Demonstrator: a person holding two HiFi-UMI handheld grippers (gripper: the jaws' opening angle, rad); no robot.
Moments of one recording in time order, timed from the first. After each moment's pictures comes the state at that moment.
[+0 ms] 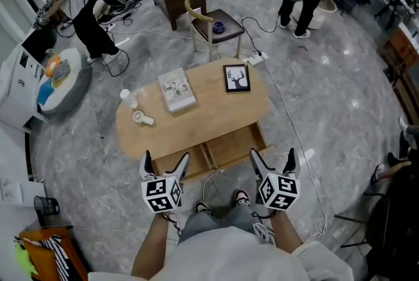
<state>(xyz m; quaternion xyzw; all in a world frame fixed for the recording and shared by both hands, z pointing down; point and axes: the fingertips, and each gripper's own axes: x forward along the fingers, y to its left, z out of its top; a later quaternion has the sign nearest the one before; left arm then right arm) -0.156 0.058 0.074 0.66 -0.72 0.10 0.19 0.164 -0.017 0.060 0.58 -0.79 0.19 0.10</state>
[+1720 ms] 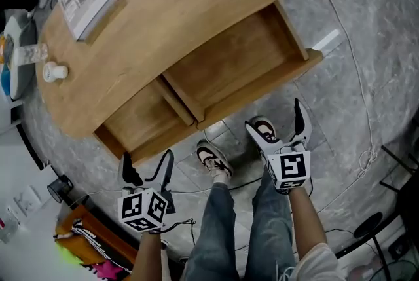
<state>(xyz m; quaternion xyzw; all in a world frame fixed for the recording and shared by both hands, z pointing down) -0.122 0.080 0.475 0.59 -0.67 0.27 0.35 0.176 -0.021 0.548 0.46 -0.83 0.21 0.23</state>
